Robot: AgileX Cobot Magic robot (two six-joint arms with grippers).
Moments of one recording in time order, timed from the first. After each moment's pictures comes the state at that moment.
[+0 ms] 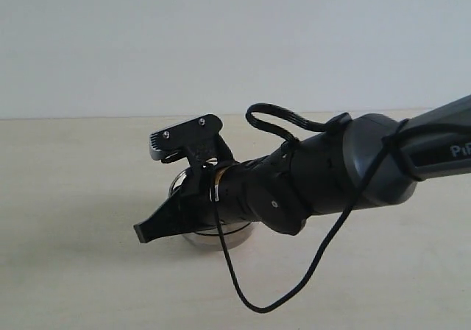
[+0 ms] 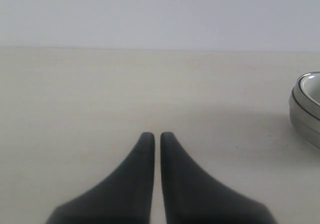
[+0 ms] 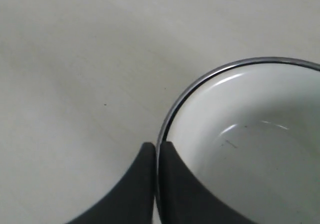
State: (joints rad) left arm 0.01 0.00 0.00 -0.09 0.31 0.04; right arm 0.84 1.91 -1.11 -0.03 -0.06 0.16
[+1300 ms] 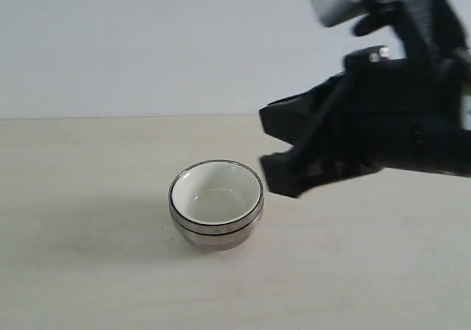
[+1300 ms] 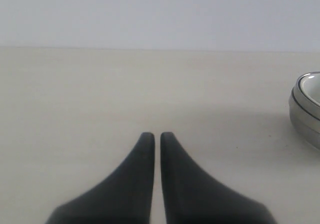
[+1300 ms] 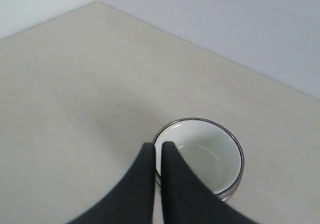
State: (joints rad) left arm 0.01 0.00 0.00 -0.09 0.31 0.04; right arm 0.83 1.03 -0.76 -0.05 0.15 0.08
